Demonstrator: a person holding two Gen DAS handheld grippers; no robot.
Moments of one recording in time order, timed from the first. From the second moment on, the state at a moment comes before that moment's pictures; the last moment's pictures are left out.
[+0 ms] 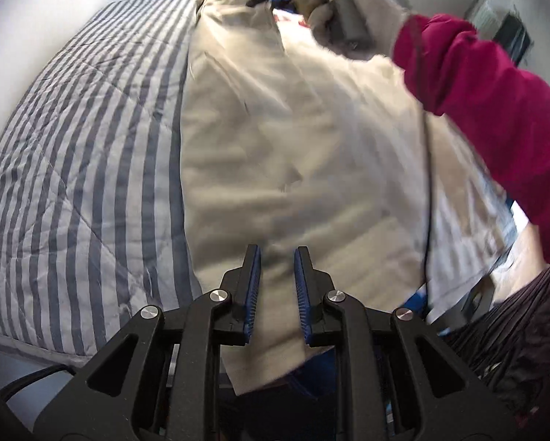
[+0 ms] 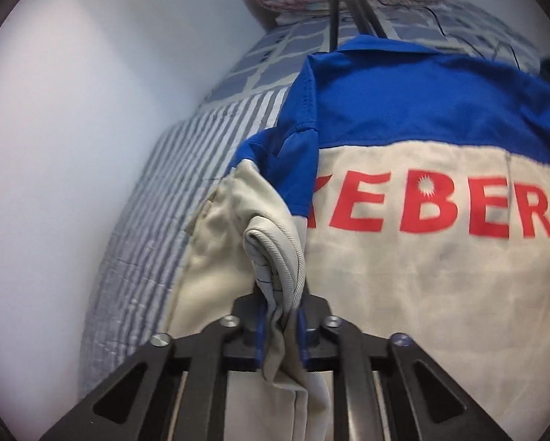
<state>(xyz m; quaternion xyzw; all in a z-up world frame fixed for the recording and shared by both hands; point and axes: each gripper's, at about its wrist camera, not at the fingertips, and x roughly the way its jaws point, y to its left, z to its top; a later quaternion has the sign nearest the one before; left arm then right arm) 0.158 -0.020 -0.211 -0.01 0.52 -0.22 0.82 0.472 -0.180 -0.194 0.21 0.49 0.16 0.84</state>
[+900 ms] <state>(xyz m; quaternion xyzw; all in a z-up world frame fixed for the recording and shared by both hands) 0.182 0.049 -0.191 -0.13 0.55 -0.22 0.80 0.210 -0.239 -0.134 0.21 0.51 0.22 0.81</state>
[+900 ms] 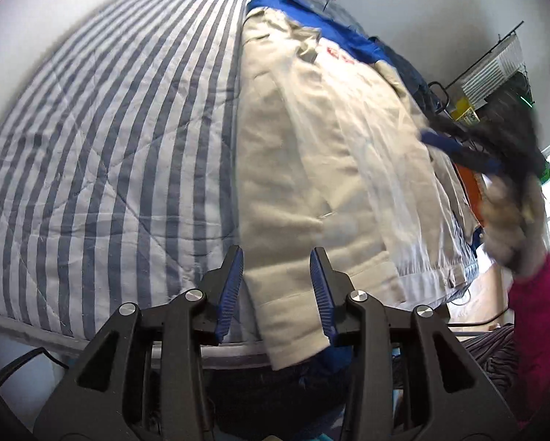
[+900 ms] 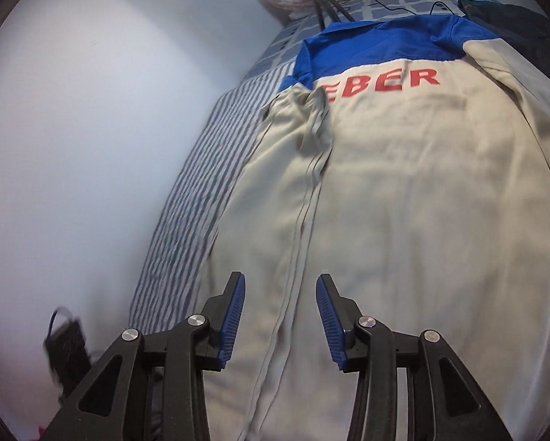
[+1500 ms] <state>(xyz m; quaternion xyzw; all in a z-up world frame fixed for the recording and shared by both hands) 0.176 0.050 -0.235 -0.20 0.59 -0.23 0.75 0.098 -0.187 -0.217 0.21 0.59 0.23 0.75</state>
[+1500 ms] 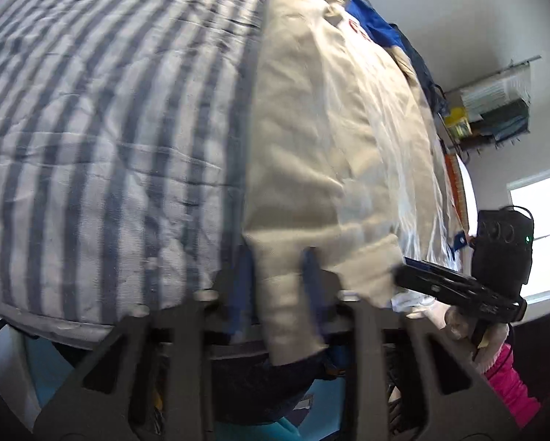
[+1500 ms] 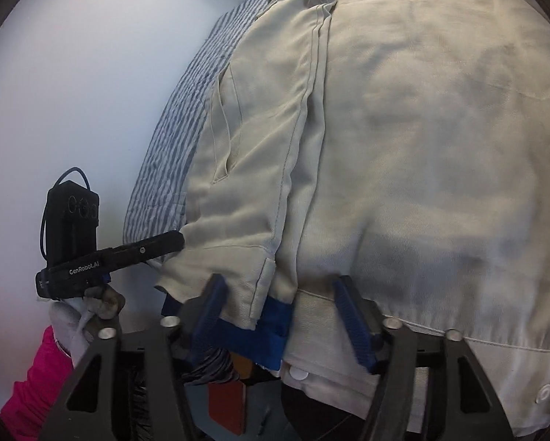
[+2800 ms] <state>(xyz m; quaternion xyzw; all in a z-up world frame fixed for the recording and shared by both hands) 0.147 -0.056 -0.227 0.01 0.54 -0.24 0.81 0.072 -0.247 -0.137 0.10 0.47 0.17 0.86</state>
